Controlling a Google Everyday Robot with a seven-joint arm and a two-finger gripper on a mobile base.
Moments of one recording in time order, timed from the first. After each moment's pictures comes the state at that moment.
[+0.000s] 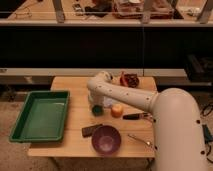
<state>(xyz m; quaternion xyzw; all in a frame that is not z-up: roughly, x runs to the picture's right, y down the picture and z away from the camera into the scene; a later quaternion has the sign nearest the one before) -0.073 0.116 0.902 -0.11 -0.28 -0.73 0.61</state>
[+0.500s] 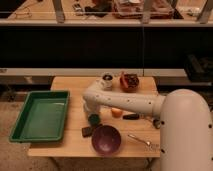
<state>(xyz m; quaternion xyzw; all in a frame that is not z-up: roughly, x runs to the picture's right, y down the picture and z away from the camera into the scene) -0.106 0.151 0.875 -0.09 -0.30 -0.76 0.57</state>
